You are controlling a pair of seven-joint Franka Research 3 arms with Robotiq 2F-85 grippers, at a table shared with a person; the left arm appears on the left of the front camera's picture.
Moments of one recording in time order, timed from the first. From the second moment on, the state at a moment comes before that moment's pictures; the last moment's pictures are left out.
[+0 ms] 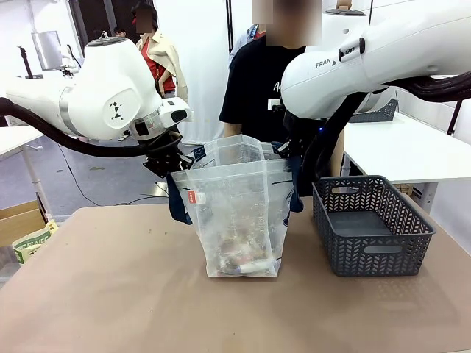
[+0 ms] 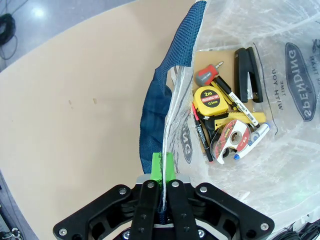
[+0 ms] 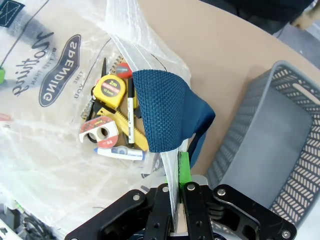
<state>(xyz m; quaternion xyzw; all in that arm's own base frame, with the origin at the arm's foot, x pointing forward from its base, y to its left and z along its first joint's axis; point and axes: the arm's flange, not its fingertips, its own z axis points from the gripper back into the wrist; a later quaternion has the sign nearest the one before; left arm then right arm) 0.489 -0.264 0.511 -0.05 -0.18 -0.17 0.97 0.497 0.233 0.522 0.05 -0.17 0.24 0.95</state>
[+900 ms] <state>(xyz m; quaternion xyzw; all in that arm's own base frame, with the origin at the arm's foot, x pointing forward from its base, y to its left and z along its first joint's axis) 0.489 -0.265 0.511 -0.05 -0.18 -0.17 0.97 0.497 0.233 0.522 0.05 -0.17 0.24 0.95</state>
